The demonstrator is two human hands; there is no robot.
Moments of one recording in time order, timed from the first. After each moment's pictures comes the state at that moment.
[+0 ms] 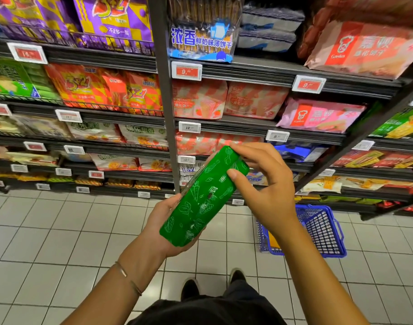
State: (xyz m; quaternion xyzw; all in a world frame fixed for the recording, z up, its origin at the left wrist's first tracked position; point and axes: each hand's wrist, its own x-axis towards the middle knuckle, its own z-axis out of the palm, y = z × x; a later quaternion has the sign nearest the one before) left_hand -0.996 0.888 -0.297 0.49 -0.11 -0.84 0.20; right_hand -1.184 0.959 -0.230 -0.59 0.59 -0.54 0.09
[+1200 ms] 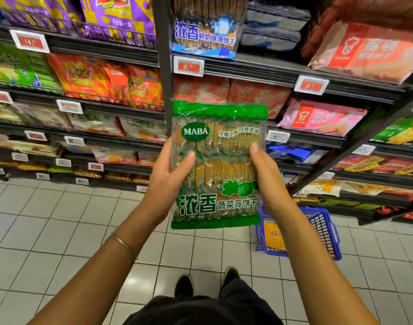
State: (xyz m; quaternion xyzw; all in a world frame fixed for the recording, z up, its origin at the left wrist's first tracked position) left_hand -1.015 0.866 -0.264 0.41 -0.57 -0.61 0.37; right_hand -1.210 0.940 -0.242 -0.32 0.69 -0.49 0.43
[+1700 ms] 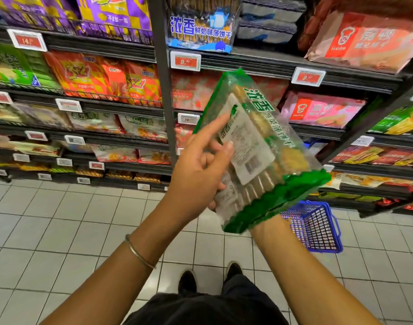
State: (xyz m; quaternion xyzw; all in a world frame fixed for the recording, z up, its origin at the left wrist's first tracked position) left_hand -1.045 0.906 -0.215 0.30 -0.61 -0.60 0.42; right_hand -1.189 0.981 -0.295 -0.02 0.57 -0.57 0.58
